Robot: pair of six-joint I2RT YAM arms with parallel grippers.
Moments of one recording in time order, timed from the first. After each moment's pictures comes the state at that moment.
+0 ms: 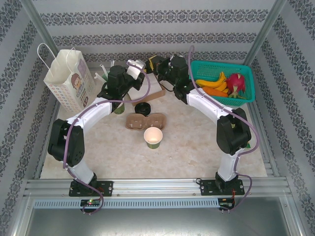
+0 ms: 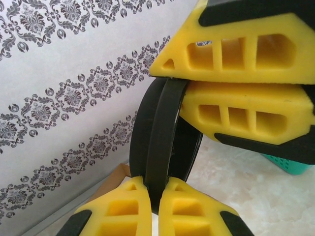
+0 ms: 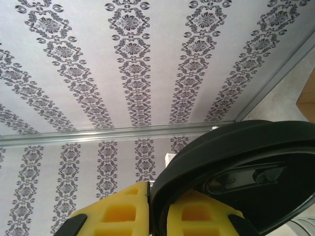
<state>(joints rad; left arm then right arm) -0.35 1.68 1.27 0.24 0.20 0.23 0.50 1.87 1.54 0.28 -0.18 1.58</state>
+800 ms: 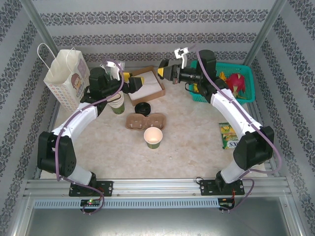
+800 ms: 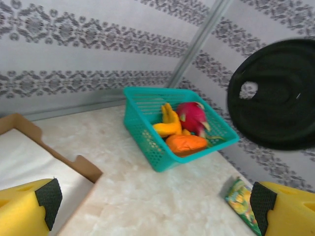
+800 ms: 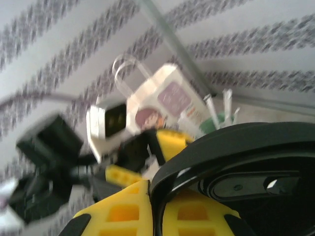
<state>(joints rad) -0.19 1.51 1.15 0.21 0.68 -0.37 0.33 1.60 1.48 -0.10 -0.91 0.44</state>
